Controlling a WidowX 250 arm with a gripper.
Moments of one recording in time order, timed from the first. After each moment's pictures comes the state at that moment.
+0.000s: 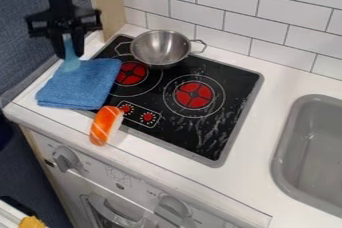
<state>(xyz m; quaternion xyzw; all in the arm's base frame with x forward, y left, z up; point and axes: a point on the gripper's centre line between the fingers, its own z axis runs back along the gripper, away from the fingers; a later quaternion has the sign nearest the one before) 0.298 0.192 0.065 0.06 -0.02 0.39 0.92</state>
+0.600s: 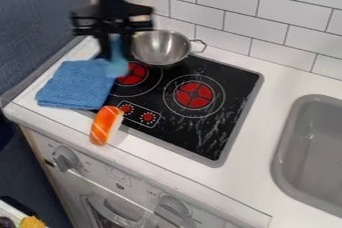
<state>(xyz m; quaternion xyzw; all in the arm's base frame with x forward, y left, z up) 0.301 0.086 0.088 0.04 -0.05 0.31 0.95</state>
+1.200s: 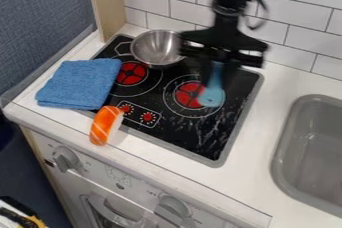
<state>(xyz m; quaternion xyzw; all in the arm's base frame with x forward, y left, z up) 0.330 -0.050 0.070 0.04 -0.04 0.14 0.99</state>
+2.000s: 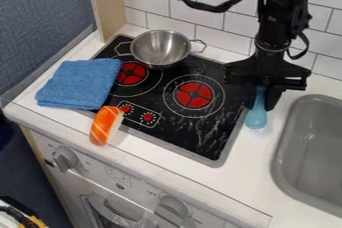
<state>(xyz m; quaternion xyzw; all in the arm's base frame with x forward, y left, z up) 0.366 -0.093 0.022 -0.01 -0.07 0.15 0.99</state>
